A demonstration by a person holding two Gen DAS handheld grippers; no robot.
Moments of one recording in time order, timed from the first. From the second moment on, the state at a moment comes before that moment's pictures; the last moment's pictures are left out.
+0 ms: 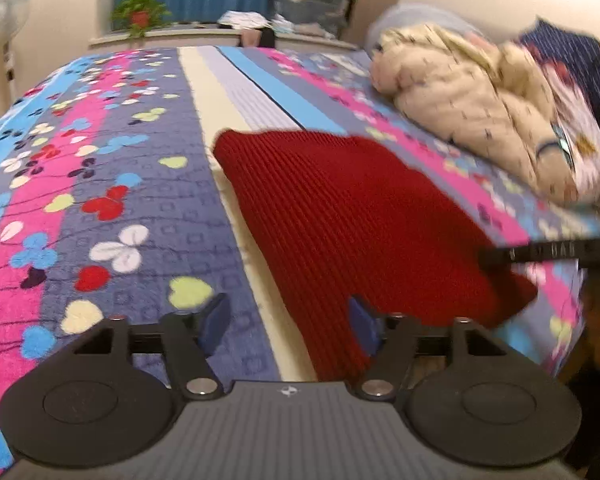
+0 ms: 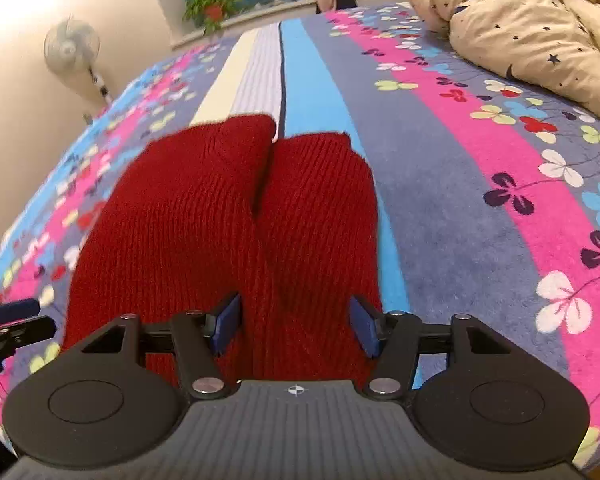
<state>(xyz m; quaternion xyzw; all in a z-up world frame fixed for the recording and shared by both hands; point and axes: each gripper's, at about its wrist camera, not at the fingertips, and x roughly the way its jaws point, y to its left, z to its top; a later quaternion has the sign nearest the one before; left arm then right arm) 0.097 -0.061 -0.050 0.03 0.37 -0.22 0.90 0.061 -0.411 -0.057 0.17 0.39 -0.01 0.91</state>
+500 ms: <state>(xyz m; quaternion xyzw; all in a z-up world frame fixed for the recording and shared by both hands) 0.214 -0.078 -0.071 -0.15 0.46 -0.18 0.85 0.085 -0.413 -0.079 0.20 0.42 -0.03 0.88</state>
